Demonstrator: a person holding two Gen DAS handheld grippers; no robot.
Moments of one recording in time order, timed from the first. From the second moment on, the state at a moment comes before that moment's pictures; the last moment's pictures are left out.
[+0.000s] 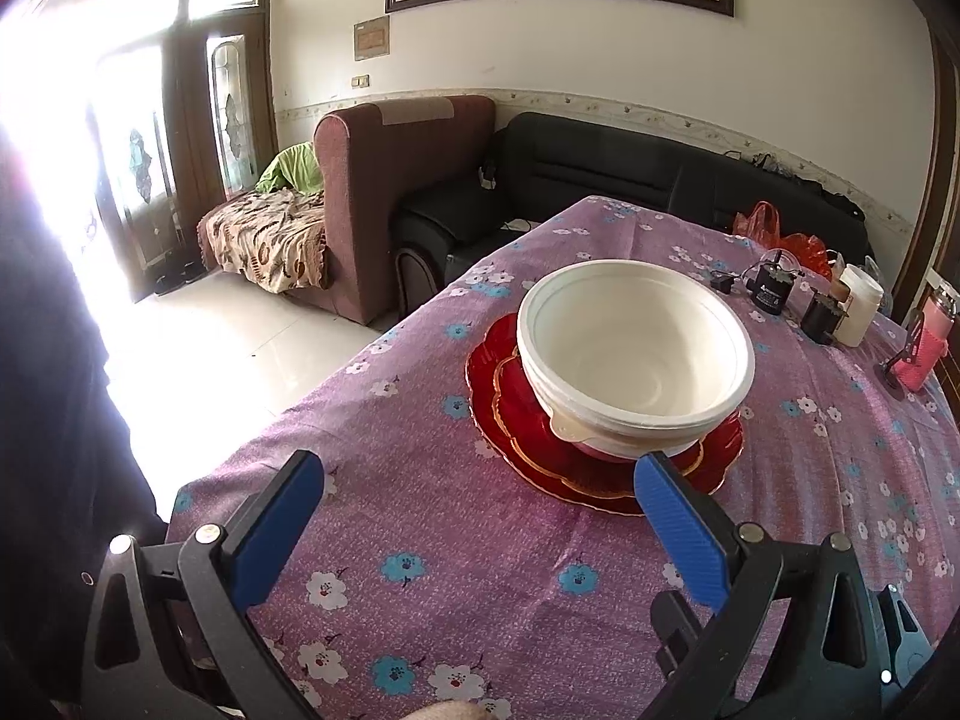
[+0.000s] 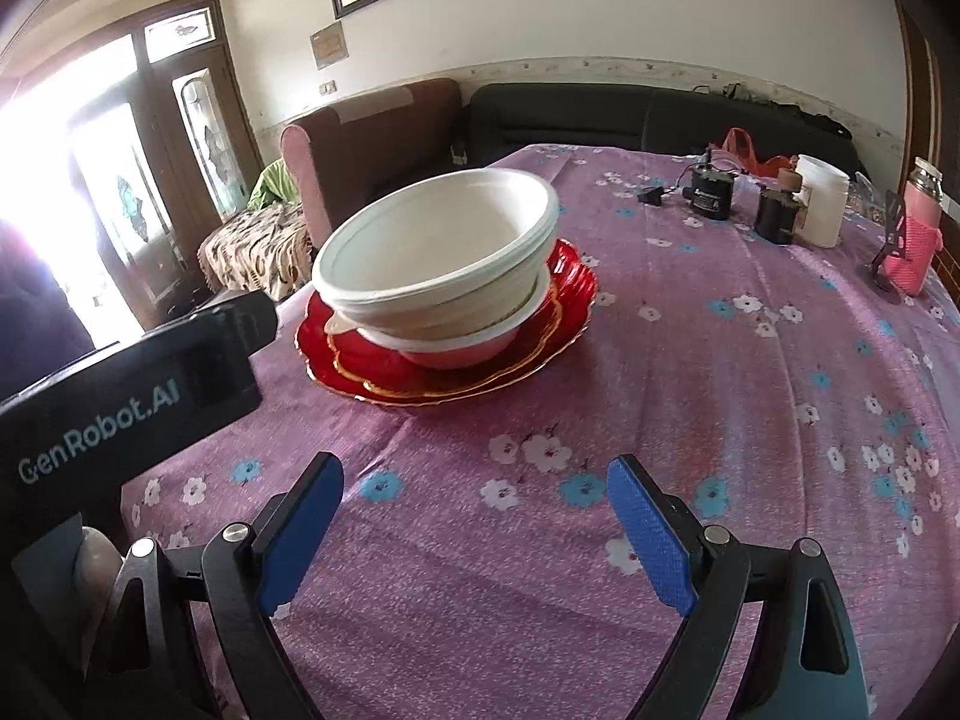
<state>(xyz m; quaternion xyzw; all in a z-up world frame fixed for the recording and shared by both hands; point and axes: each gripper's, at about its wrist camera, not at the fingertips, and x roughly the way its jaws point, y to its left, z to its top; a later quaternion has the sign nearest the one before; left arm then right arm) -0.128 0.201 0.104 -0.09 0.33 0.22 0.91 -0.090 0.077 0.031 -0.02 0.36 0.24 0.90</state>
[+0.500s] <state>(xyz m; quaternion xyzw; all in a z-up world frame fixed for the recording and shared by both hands) -0.121 0.196 0.099 -0.08 0.34 0.22 0.91 -0.088 0.071 0.027 -0.01 0.37 0.24 0.90</state>
